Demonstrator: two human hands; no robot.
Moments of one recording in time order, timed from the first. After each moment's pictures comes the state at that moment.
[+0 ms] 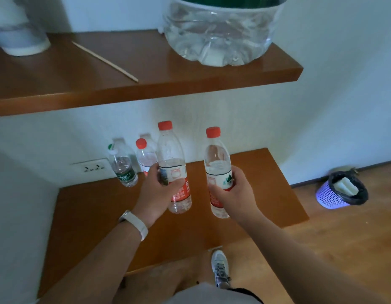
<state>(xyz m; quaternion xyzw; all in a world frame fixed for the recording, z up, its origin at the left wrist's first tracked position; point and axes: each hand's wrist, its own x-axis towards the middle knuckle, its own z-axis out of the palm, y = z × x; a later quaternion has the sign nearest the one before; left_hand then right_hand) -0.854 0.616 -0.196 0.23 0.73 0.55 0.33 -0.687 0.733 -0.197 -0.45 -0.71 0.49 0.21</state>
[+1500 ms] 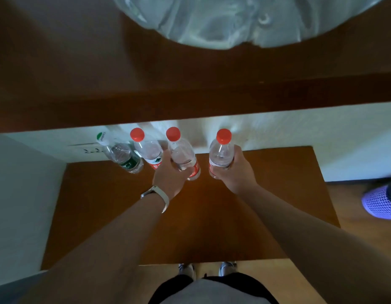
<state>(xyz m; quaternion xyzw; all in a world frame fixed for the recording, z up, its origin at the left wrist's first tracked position) -0.909 0.728 -0.311 0.17 0.86 0.41 0.23 -0.783 0.883 -0.312 -0.34 -0.81 0.46 0.12</state>
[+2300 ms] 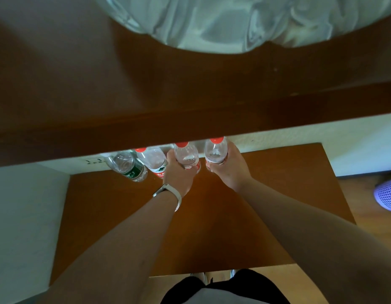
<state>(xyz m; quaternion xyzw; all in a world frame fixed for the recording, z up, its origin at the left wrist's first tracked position) -0.926 0.754 -0.328 0.12 0.86 0.44 0.22 -0.826 0.888 -0.344 -0.34 -0.80 0.48 0.13</state>
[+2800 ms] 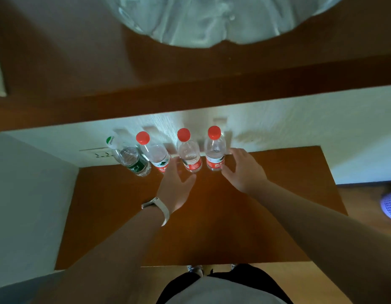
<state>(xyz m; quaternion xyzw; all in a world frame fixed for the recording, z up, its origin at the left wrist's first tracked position) -0.892 0.711 -0.290 0.19 0.87 0.38 0.26 -0.783 0.900 -0.322 -0.28 -0.91 0.30 0.02</state>
